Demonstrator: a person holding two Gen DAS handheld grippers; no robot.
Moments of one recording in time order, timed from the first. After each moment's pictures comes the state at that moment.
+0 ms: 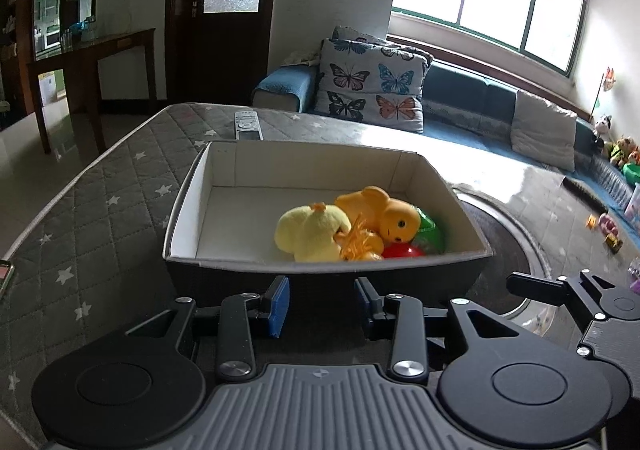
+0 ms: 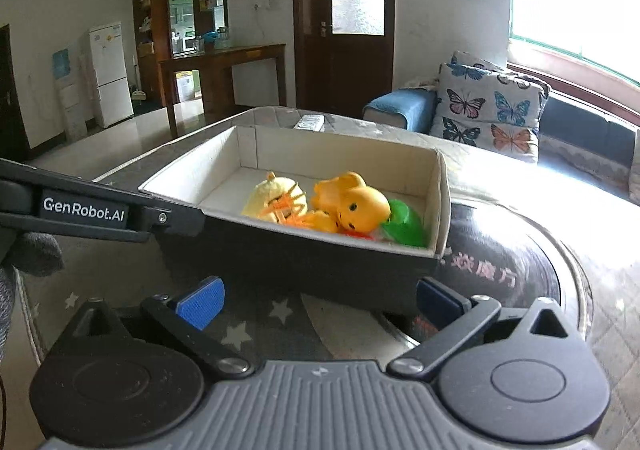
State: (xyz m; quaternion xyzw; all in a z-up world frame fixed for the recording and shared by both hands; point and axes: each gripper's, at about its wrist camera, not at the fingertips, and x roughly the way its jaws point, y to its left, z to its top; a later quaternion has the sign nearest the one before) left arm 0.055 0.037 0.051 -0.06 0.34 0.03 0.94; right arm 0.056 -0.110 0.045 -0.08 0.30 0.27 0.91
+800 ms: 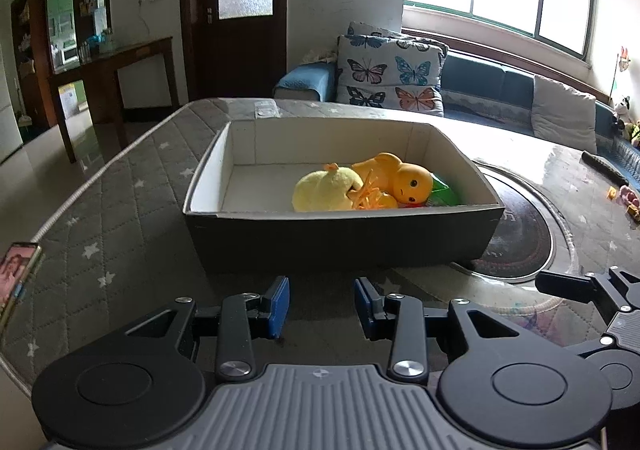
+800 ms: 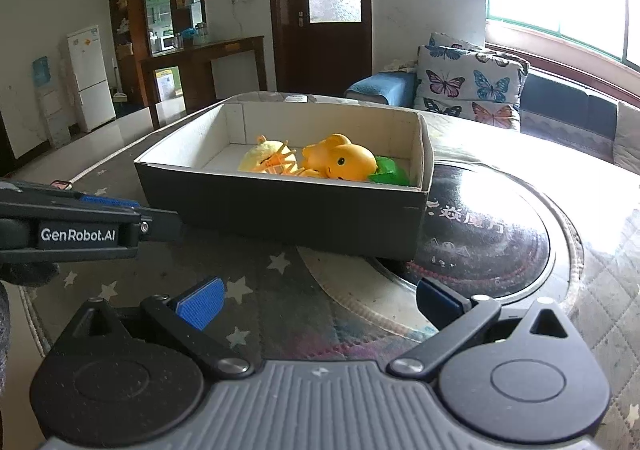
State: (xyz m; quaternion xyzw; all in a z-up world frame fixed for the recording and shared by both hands) left arm 0.023 0.021 0.031 -0.03 0.33 0.06 0.94; right arm 0.029 -0.117 0.030 -0.06 0.32 0.24 0.91
